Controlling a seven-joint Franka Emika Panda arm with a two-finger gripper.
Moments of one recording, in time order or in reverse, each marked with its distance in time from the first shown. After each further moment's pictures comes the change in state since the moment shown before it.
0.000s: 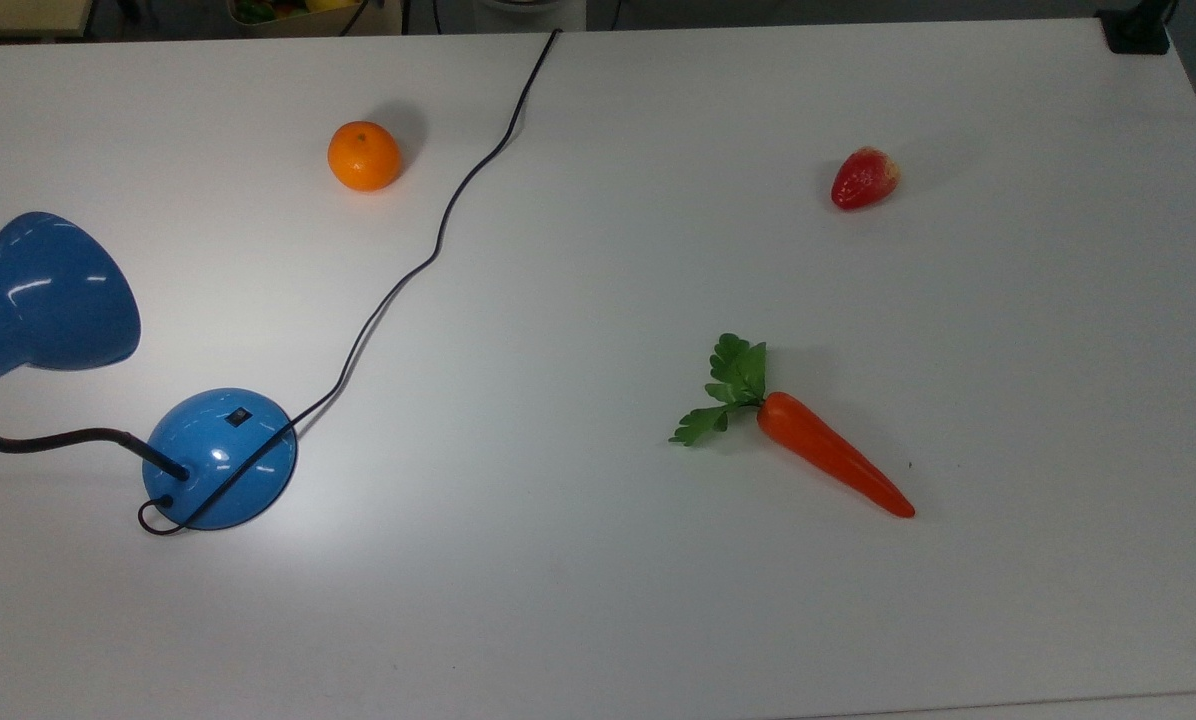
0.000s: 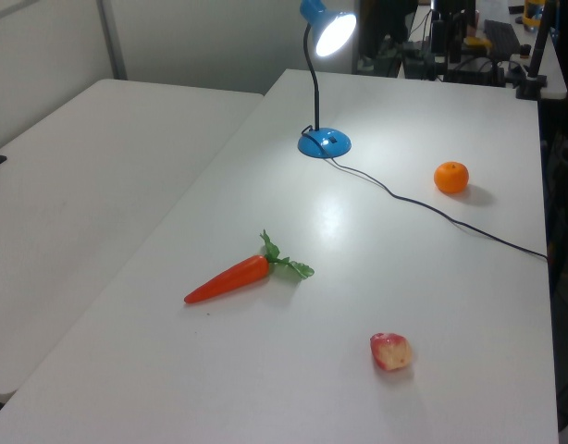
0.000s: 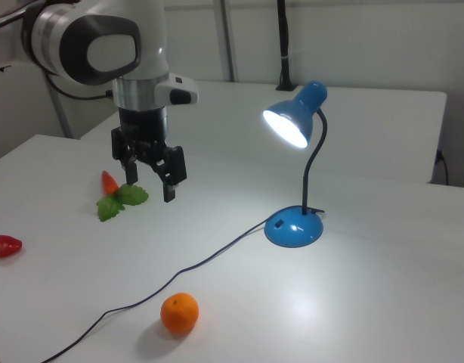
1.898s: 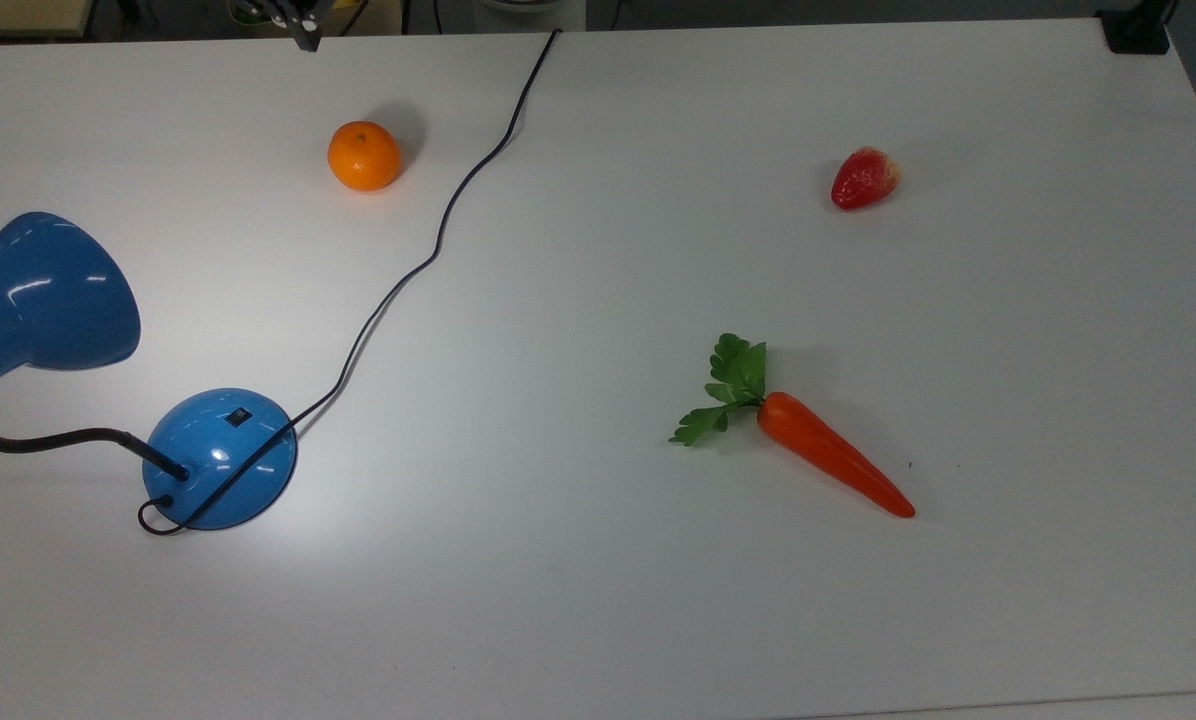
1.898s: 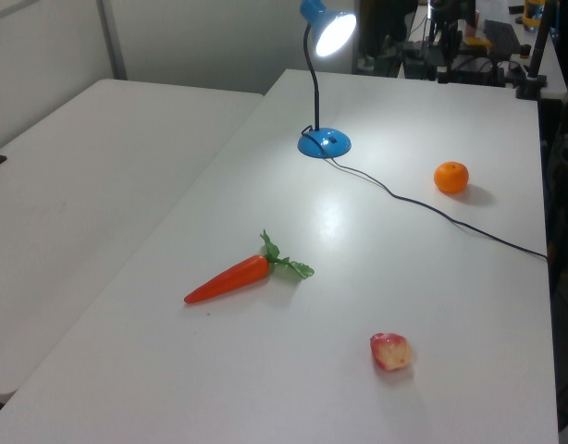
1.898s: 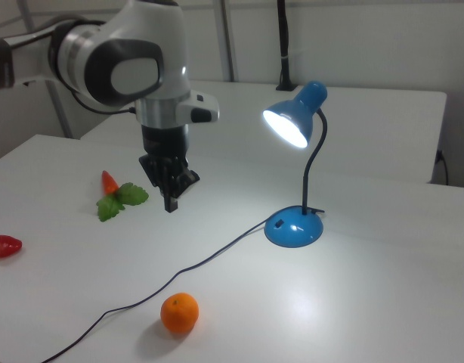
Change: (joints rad) arm -0.042 0.050 -0.009 -0.026 0.024 0.087 0.001
